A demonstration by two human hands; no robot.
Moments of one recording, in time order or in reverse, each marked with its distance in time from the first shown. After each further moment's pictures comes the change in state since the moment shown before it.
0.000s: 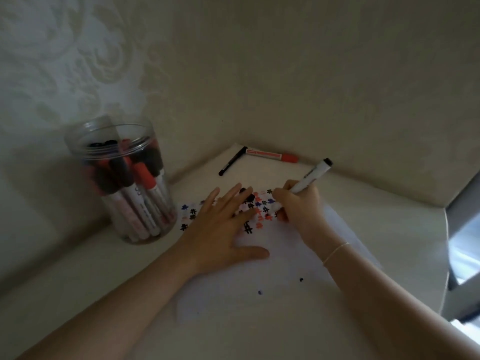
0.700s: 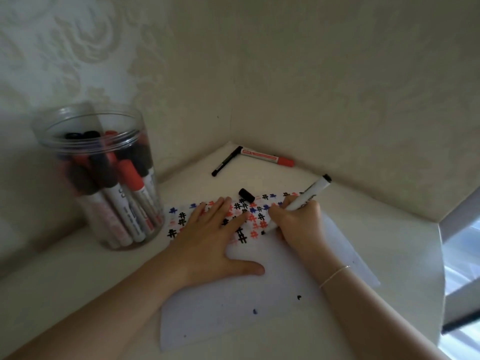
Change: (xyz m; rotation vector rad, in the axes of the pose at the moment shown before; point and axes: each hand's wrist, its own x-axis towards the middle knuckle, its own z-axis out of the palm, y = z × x) left_hand -0.002 -0.003 0.001 -0.103 -0.225 -0.140; right_hand -0.003 0.010 0.003 -0.120 0.051 -0.011
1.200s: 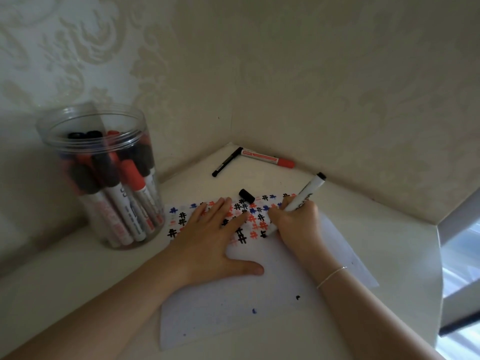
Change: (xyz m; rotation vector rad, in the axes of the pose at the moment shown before) left_hand 0.000 0.002 0.001 0.002 0.013 0.004; right_hand 0.001 0.002 0.001 -0.053 0.014 0.013
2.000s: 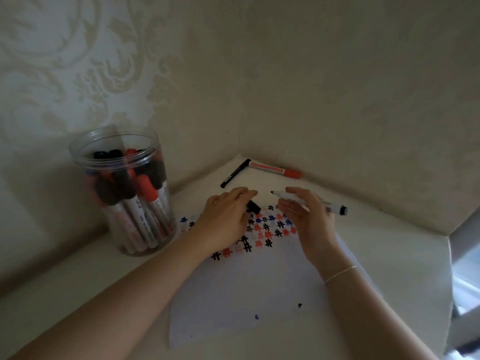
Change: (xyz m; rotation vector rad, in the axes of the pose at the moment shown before) left_hand 0.045 -0.002 -0.020 -0.136 0.261 -0.033; right_hand 0.017 -0.008 -0.012 0.780 -0.073 0.069
